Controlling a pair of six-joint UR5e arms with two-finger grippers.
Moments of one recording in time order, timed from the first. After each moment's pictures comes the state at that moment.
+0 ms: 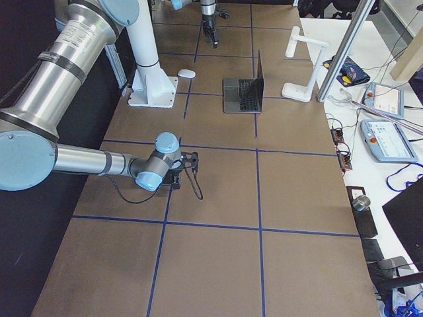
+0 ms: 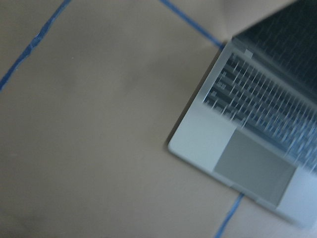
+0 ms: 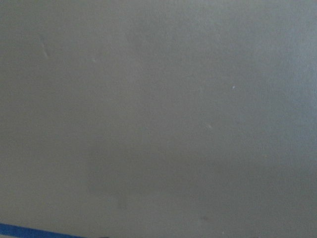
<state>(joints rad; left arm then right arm) -0.47 -1.95 -2.25 -1.44 -1.84 -1.78 0.55 -2.14 1.86 -0.47 1.98 1.16</state>
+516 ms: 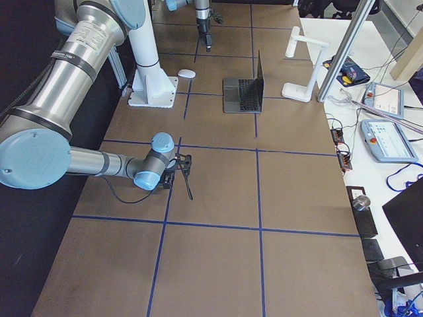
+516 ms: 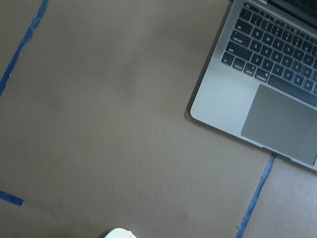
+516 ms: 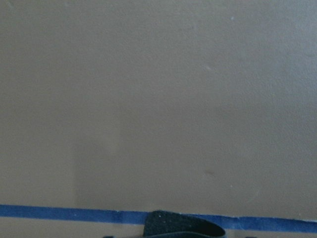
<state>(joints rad) -0.41 -1.94 -2.25 -1.44 -1.80 -1.75 0.44 -2.16 1.86 -0.47 1.96 1.29</state>
